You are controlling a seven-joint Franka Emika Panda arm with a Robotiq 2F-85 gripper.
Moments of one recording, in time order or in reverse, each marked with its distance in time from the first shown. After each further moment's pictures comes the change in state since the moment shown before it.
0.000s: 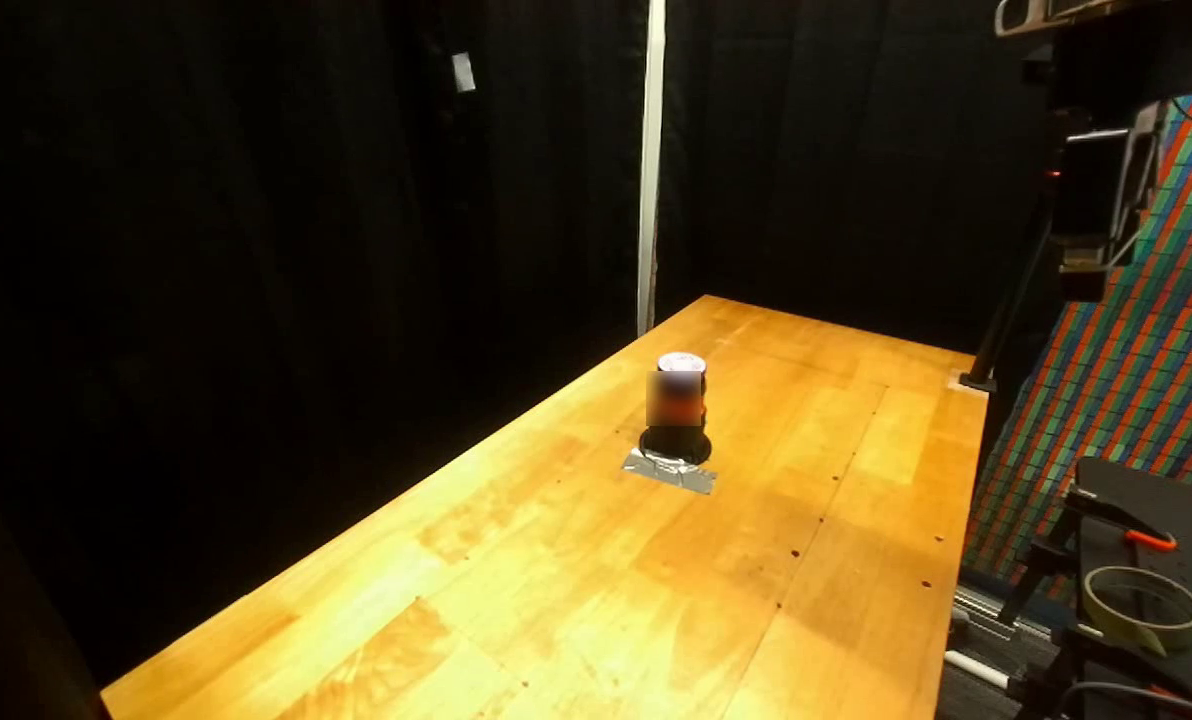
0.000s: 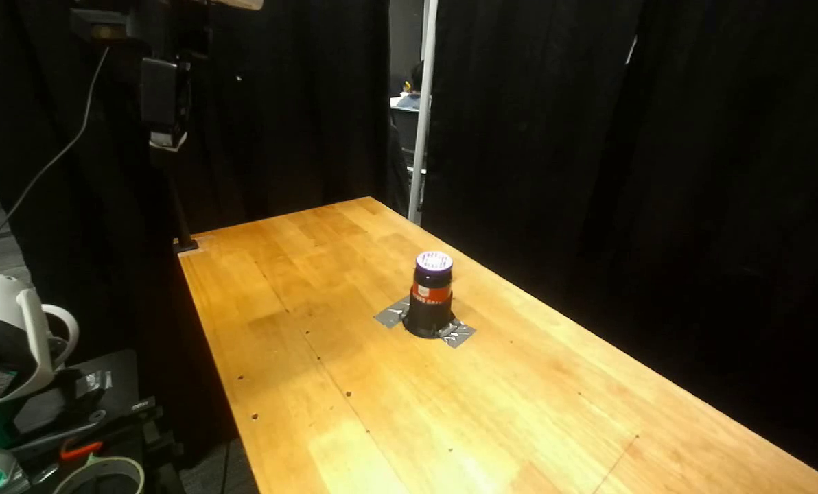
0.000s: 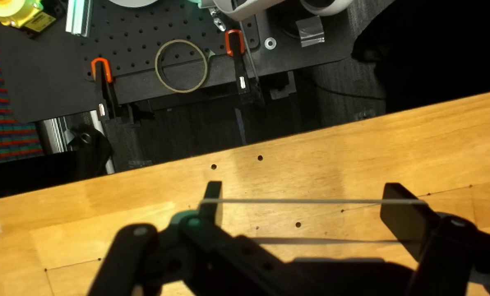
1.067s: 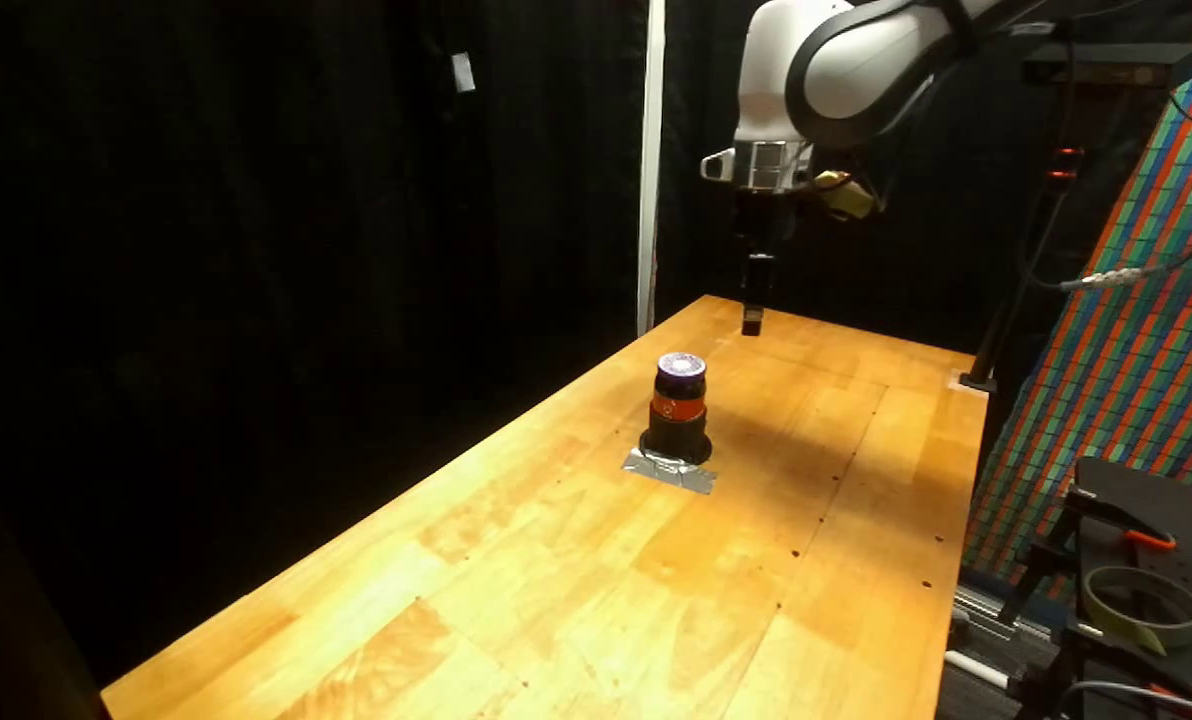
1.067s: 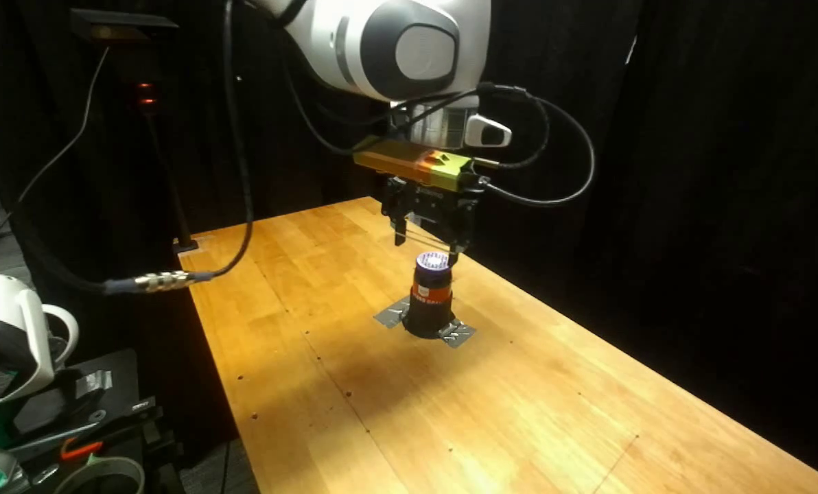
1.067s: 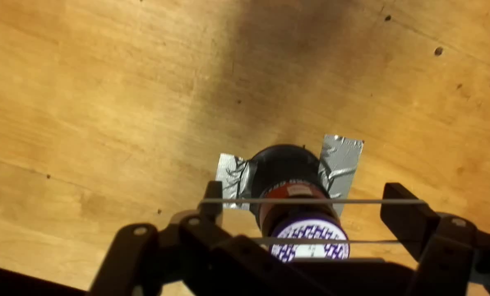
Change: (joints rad) arm -0.064 0.774 -0.229 0.442 -0.178 0.520 -0.810
